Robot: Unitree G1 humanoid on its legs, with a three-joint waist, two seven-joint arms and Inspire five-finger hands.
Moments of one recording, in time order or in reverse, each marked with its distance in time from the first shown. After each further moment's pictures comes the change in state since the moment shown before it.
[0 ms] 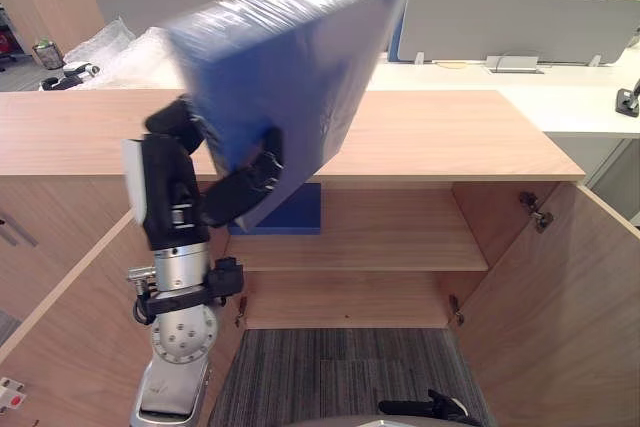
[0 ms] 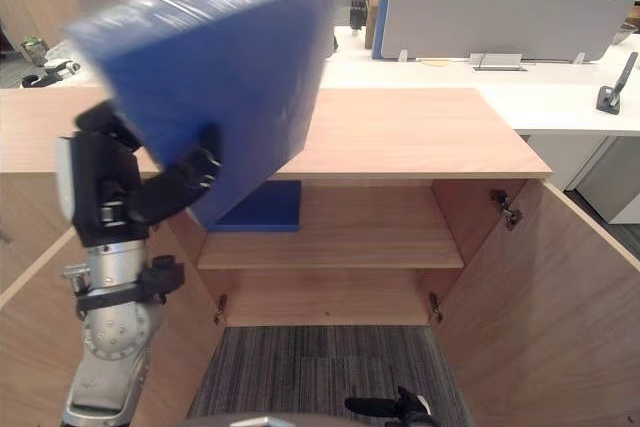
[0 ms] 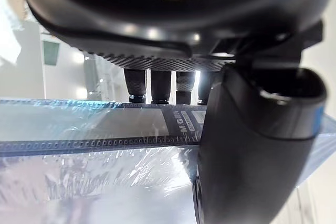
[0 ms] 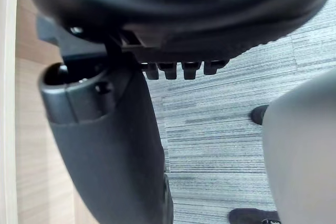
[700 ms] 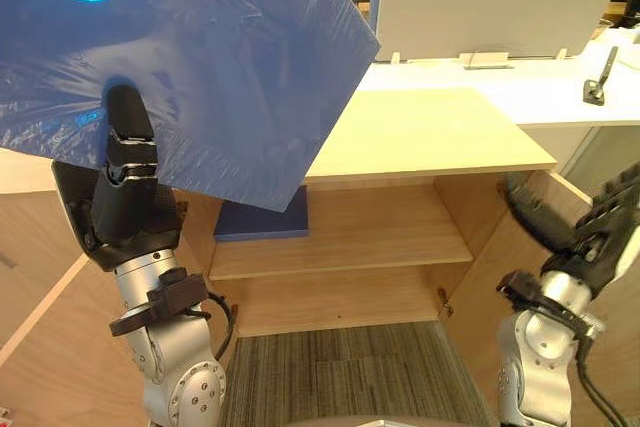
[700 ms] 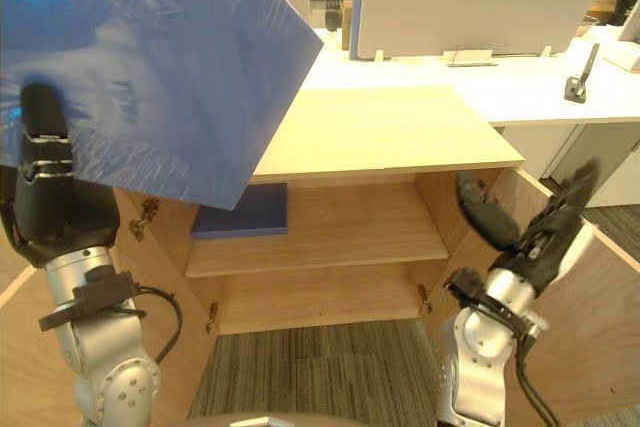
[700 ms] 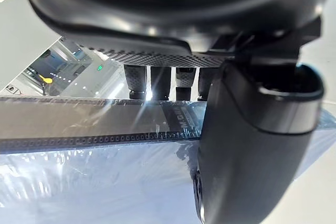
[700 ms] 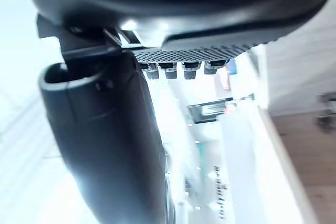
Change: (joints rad) left arm 0.044 -0.174 0.069 -0.096 -0.516 -0.068 -0.180; right arm 0.099 0.097 -0.096 -1.649 -0.007 -0.122 -0.409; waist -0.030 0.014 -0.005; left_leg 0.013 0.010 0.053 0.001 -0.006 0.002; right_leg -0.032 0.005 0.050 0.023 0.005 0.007
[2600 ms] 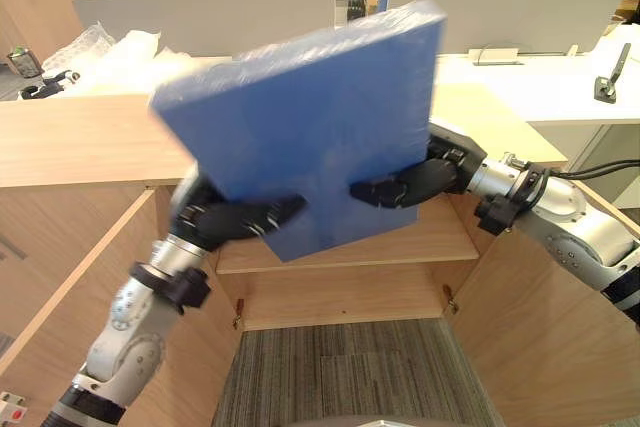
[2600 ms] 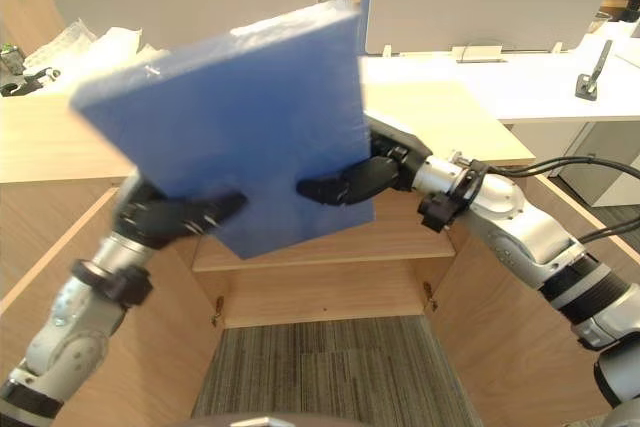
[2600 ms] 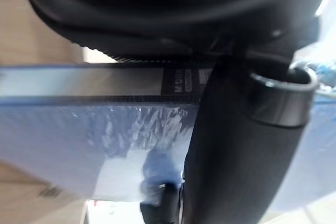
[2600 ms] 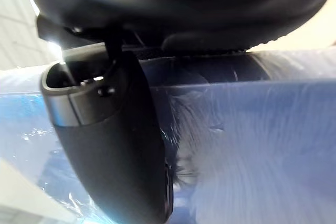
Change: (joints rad) left arm -0.074 0.710 -0.293 0.470 -0.323 0.090 -0.562; right arm -0.648 -1.073 0.712 0.302 0.770 -0.033 0.816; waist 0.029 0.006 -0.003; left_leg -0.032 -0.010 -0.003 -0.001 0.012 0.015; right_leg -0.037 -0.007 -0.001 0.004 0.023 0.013
